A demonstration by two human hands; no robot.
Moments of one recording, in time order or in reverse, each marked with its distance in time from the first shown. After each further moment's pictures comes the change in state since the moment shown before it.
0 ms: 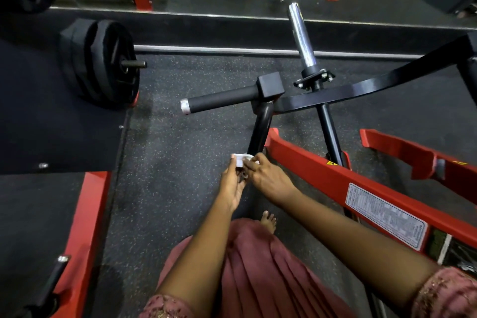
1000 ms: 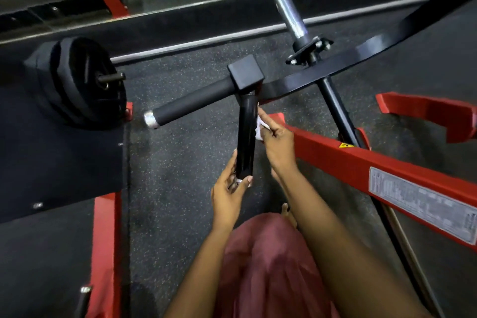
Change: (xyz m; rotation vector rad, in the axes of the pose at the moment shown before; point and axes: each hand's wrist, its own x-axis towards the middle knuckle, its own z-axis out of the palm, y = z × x) left_hand -0.017 -0.002 0.002 0.751 -0.049 0.512; right_hand 0.049 0.044 0.015 1.772 0.779 0.710
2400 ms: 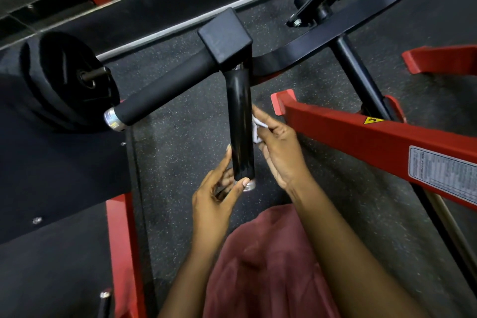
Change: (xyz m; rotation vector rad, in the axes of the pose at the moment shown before) left_hand 0.008 -0.010 -0.023 0.268 -0.061 0.069; right_hand 0.003 0.047 -0.003 0.455 -0.204 0.052
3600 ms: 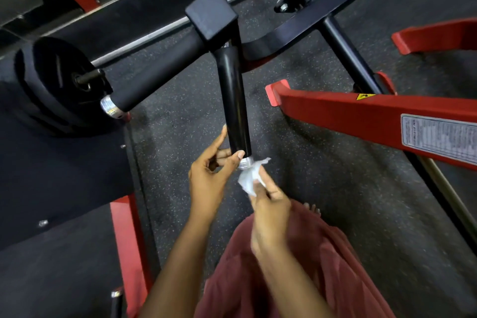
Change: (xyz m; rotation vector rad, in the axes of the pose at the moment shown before) left_hand 0.007 0.007 -0.006 -0.113 -0.074 0.003; right_hand -0.113 0.049 0.043 0.008 0.735 0.206
